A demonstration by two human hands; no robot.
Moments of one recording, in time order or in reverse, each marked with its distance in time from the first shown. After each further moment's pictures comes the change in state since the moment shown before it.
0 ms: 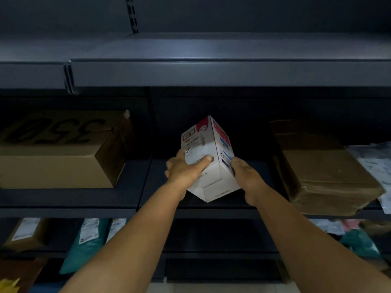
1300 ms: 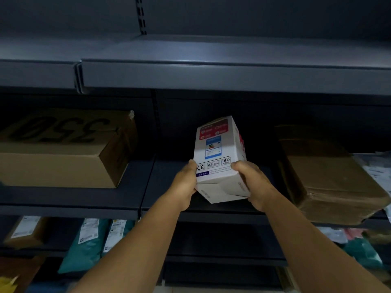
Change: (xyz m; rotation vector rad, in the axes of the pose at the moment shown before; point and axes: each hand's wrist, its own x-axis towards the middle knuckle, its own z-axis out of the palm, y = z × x) left_hand 0.000 -0.015 0.003 -0.434 -0.174 -0.182; right_hand -0.002 0.001 -0.006 0.156 -0.047 0.007
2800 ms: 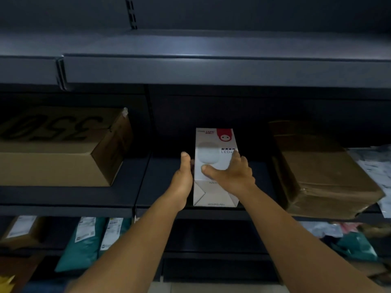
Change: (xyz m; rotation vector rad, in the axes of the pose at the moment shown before) left_hand 0.002 -0.009 0.008 0.113 -0.018 0.089; right_hand -0.014 -0.017 0.028 -0.702 0.151 -0.085
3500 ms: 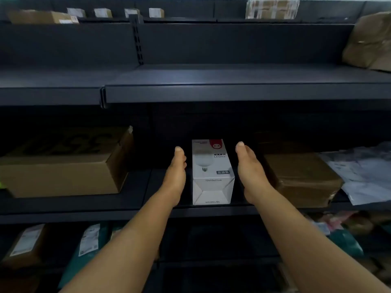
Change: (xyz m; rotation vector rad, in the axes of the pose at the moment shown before) left_hand -0.078 0.036 -0.011 -0.049 0.056 0.244; right_hand -0.083 0.003 -0.047 0.770 0.141 -0.075
